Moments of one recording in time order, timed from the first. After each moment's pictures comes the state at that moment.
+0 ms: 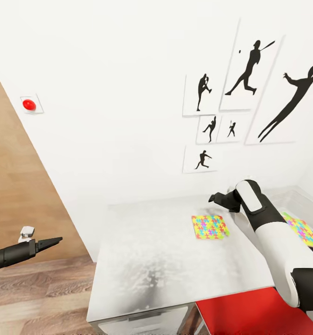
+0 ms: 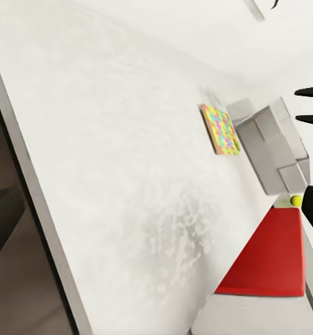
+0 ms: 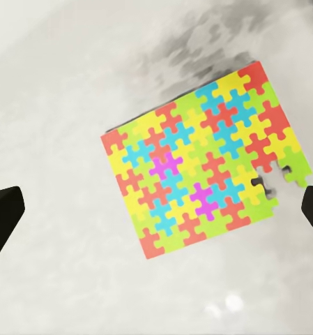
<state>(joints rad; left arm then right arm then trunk) -0.65 0.46 0.59 -0.69 -0.24 0.65 -1.56 -1.05 -0.16 0.05 -0.79 -0.91 0.98 -0.59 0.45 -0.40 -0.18</state>
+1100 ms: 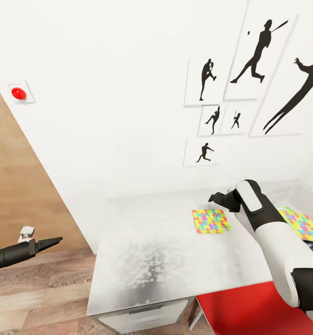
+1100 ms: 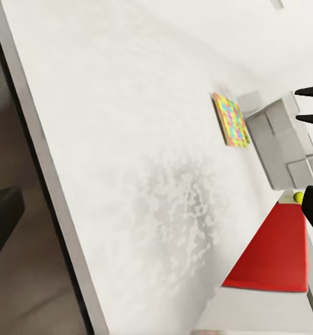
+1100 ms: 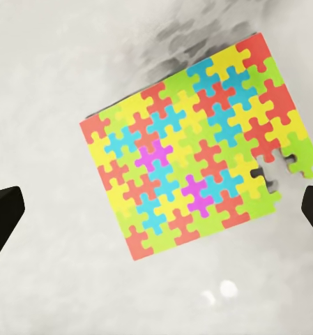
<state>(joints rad) -0.65 0.46 0.59 -0.69 -0.24 0.65 -1.56 -1.05 -0.16 0.05 -0.79 -0.91 0.98 -0.59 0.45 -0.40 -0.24</state>
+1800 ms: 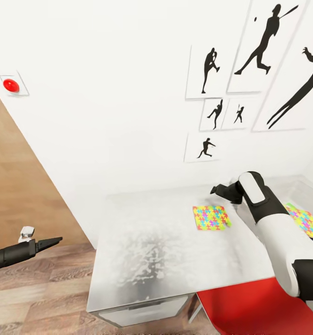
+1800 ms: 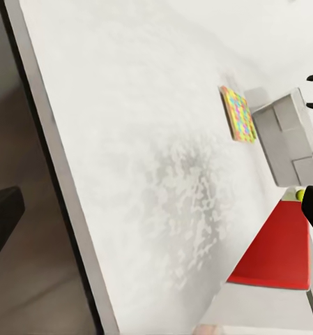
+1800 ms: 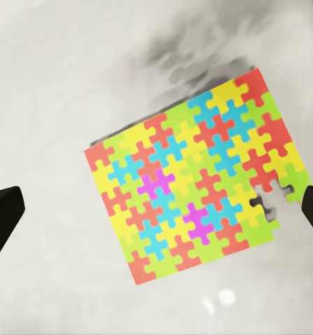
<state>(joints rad) -0.65 0.46 0.59 -0.69 -0.24 0.65 -1.56 -1.11 -0.17 0.05 -0.79 -0.91 0.99 -0.59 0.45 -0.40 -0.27</state>
